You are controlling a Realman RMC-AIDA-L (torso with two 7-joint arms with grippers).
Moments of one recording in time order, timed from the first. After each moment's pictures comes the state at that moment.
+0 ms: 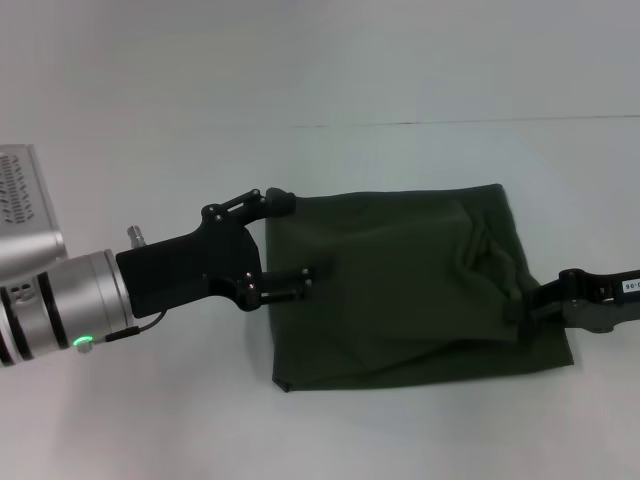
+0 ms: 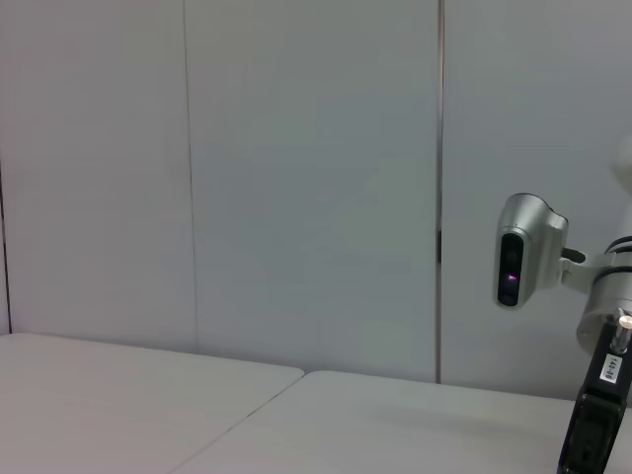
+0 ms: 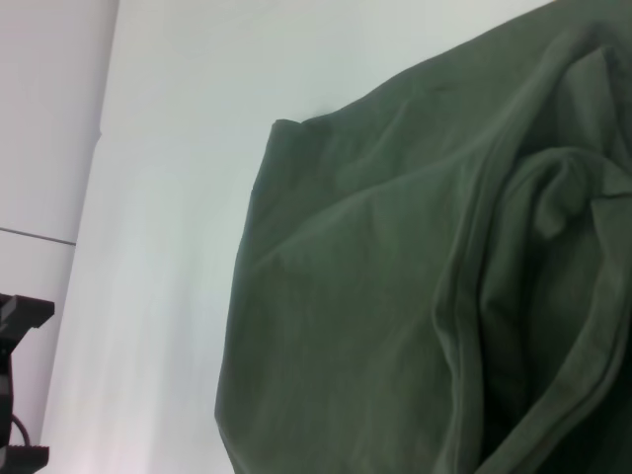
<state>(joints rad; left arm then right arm) -0.55 -2.14 0.79 0.53 1.72 1.45 -0.99 0.68 1.88 -0.52 -0.41 -2.39 -1.53 2.36</state>
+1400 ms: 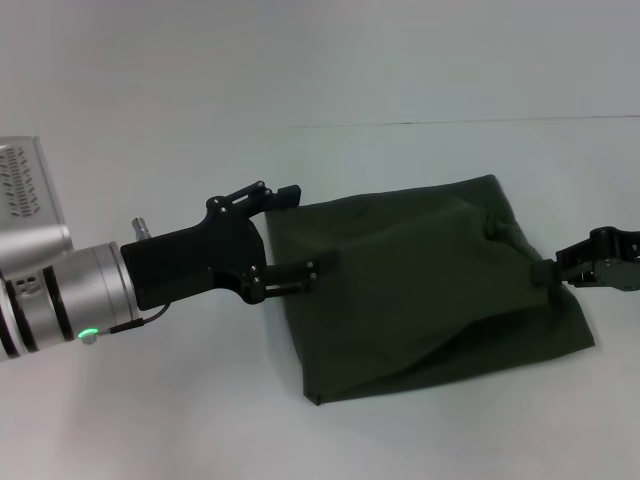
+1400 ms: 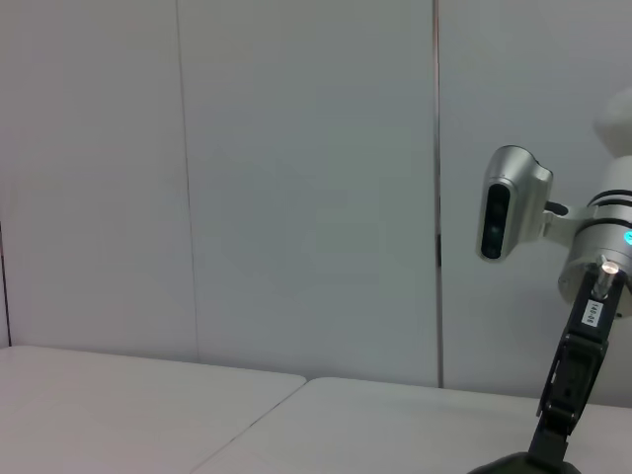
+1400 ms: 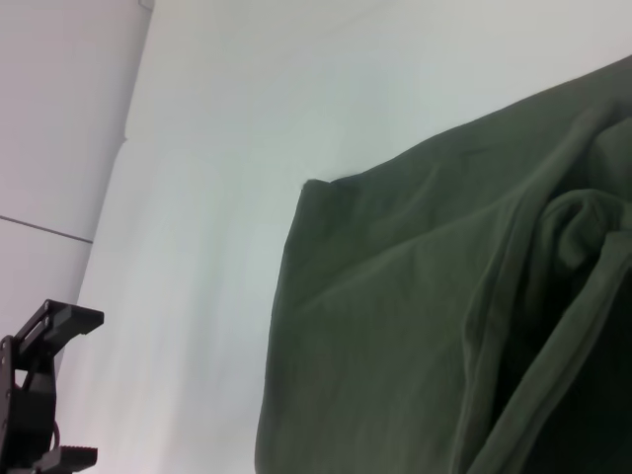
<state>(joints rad) -0.57 -2.15 0.79 0.54 1.72 1.45 -0.98 0.71 1.84 -0.53 -0.50 -2.38 -1.62 2.39</state>
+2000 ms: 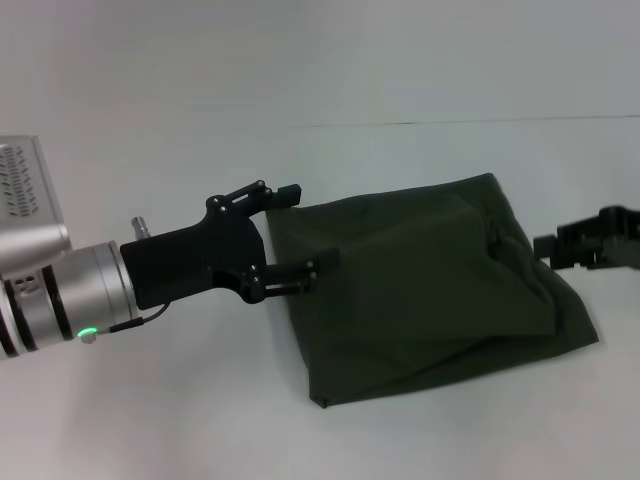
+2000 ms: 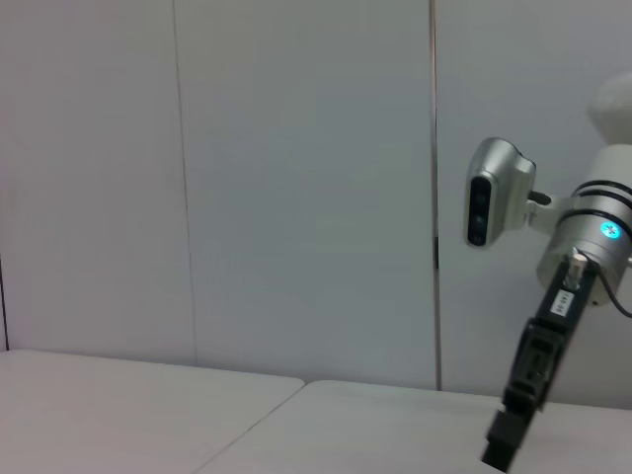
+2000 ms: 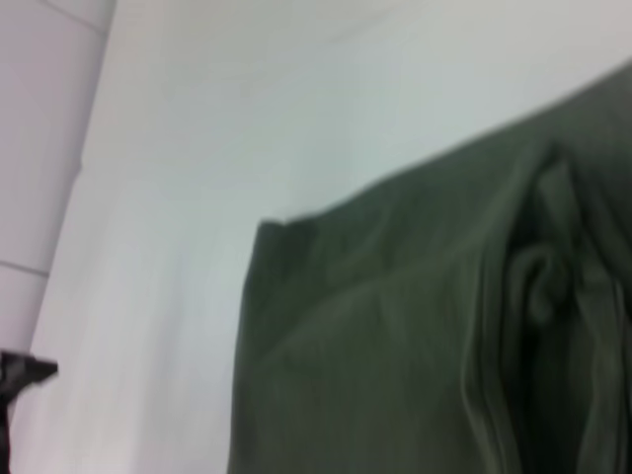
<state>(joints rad) -0.57 -2.15 0.79 0.54 1.72 1.45 -0.98 0.71 1.84 -0.52 -0.57 -2.40 -1.59 2.44</state>
